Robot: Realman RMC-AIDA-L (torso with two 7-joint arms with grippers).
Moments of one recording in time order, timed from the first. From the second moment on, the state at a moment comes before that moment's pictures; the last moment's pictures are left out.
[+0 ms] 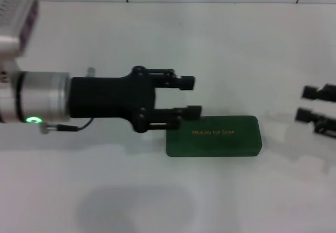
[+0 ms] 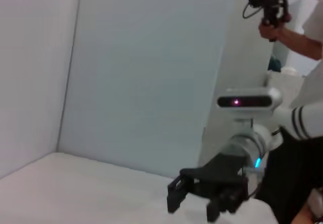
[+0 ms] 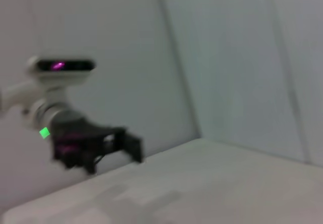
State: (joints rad) left arm -0.53 -2.03 1.21 0.69 1.51 1.66 -1.37; right arm 0.31 2.01 -0.70 -0.72 -1.75 -1.78 1.26
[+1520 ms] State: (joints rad) left arm -0.42 -1.99 1.10 0.69 1.56 1.84 -1.33; right arm 0.40 2.02 -1.10 -0.75 -1.54 -1.80 1.24
